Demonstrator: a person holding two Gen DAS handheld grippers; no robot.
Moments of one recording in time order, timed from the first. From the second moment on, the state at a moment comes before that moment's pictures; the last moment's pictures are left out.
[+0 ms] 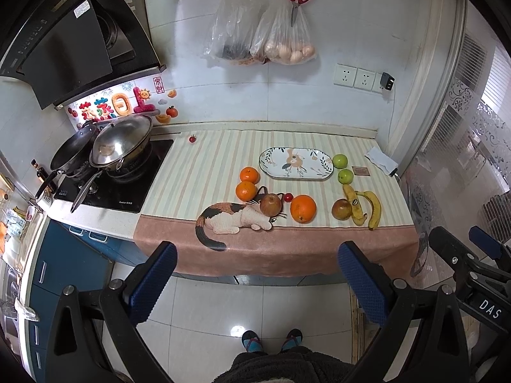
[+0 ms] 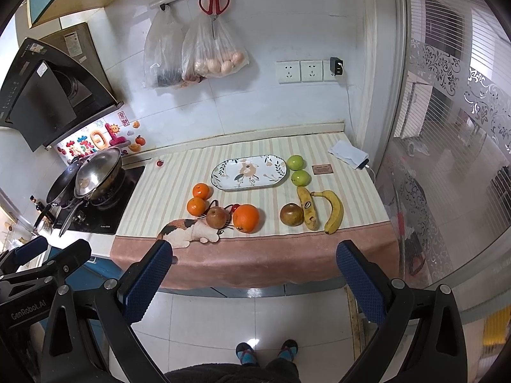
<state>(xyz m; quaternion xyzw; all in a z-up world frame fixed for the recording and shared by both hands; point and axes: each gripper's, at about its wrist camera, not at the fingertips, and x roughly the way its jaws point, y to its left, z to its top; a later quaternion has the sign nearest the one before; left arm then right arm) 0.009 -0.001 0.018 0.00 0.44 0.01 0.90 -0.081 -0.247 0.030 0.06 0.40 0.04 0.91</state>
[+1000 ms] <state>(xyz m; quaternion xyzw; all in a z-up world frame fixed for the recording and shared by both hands) 0.009 0.001 0.027 0.00 0.44 0.00 0.90 -0.080 -0.249 0.036 0.06 0.39 0.04 0.92</state>
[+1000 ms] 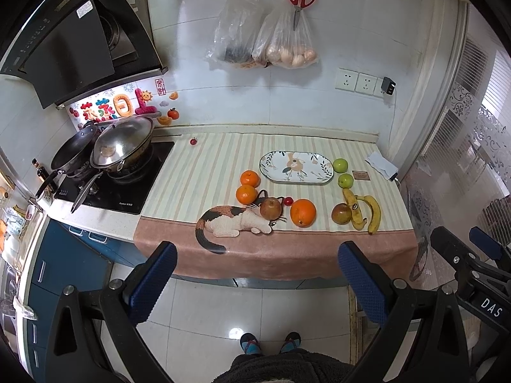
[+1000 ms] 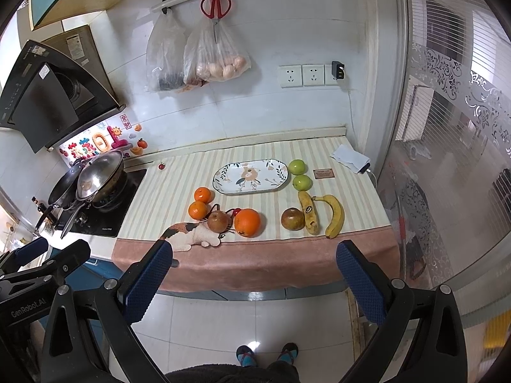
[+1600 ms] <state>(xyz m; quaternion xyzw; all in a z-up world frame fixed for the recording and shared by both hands) 0.012 0.002 0.021 0.00 0.44 0.00 0.90 -0.063 -0.244 0.034 0.07 0.39 0.04 0.92</state>
